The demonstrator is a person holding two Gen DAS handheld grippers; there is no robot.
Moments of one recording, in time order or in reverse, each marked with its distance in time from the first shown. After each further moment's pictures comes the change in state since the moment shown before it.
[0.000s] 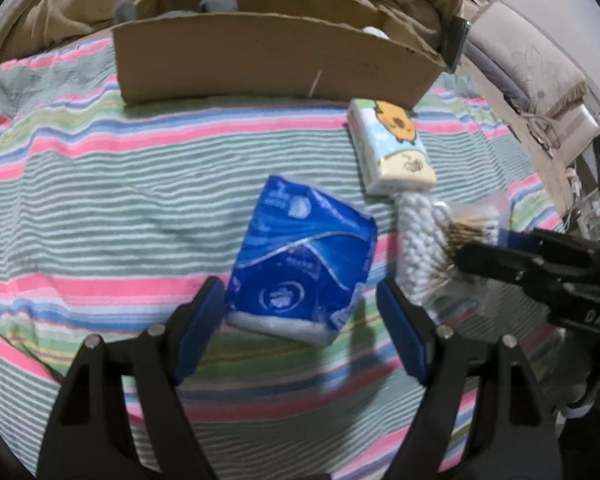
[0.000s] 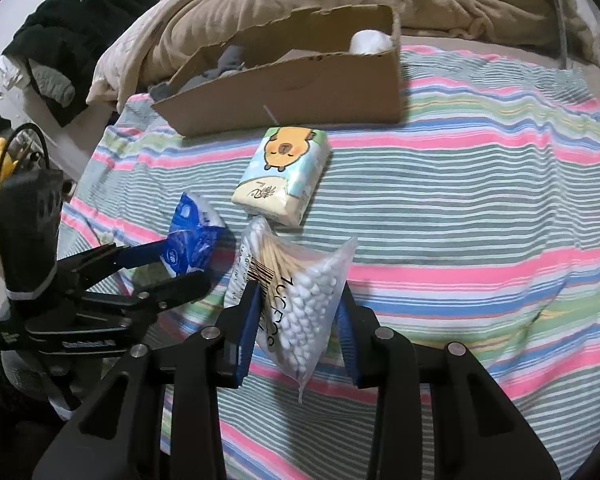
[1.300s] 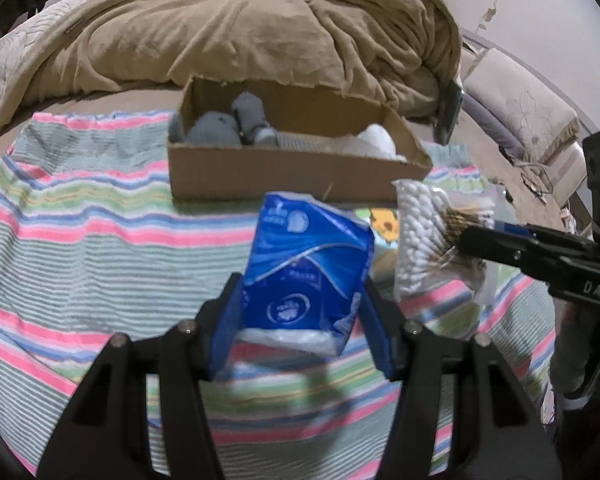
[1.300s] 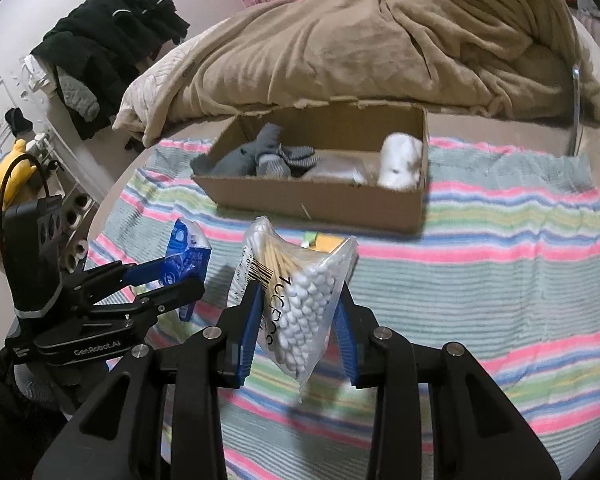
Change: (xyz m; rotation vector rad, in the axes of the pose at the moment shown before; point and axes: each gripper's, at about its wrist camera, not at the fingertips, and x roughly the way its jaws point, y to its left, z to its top) left arm -0.062 0.017 0.034 -0.032 -0.204 0.000; right arm -0.039 0.028 0.054 -0.103 -0.145 0.030
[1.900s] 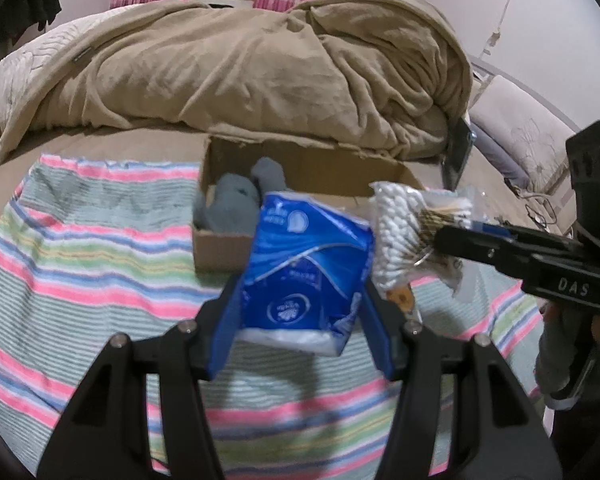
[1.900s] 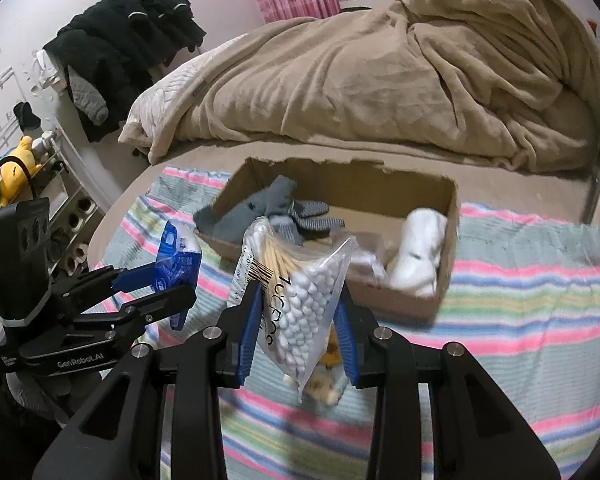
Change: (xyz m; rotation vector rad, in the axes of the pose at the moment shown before) left arm -0.007 0.020 0.048 -0.017 -0.095 0.016; right arm 0.022 0.008 0.057 -0.065 -0.046 0.016
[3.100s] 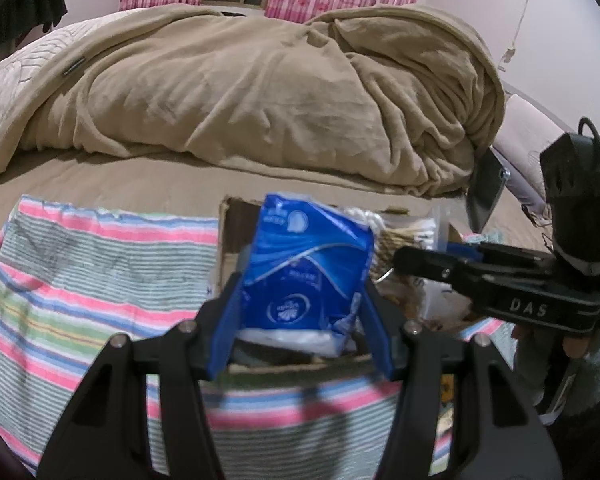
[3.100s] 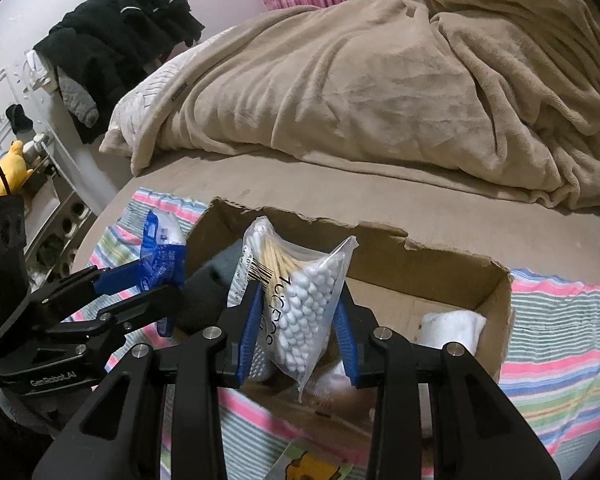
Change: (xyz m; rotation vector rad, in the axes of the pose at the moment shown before) left arm 0.054 0.031 0.060 -0.032 -0.041 0.022; right arm 0.088 -0.024 0.062 -0.004 0.034 0.021
